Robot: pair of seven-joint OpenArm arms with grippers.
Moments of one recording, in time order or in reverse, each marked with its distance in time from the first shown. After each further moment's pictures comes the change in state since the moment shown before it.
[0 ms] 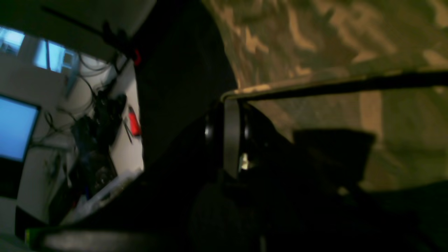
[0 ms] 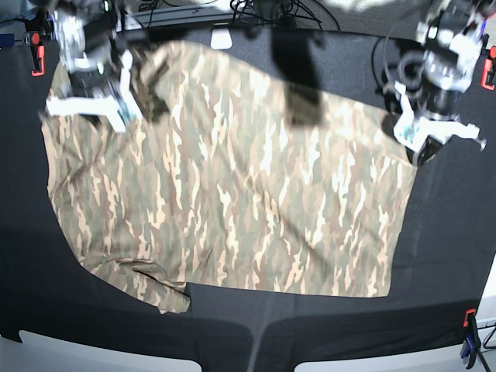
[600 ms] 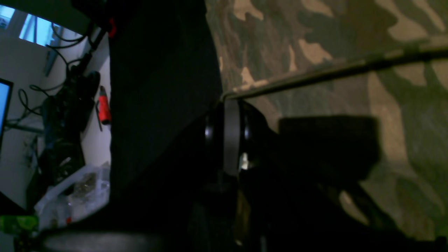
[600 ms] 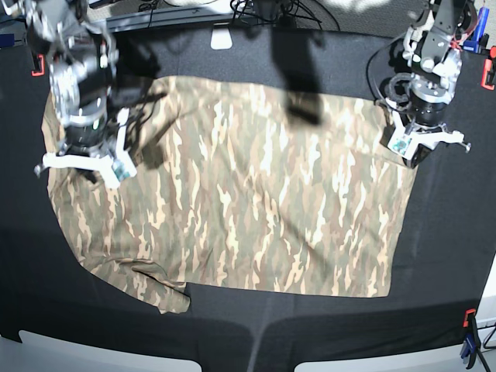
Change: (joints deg) left arm -7.1 6.5 0.0 -16.7 0.0 0.1 -8.8; right arm 15.4 -0.7 -0.1 -8.8 2.7 2.7 1.0
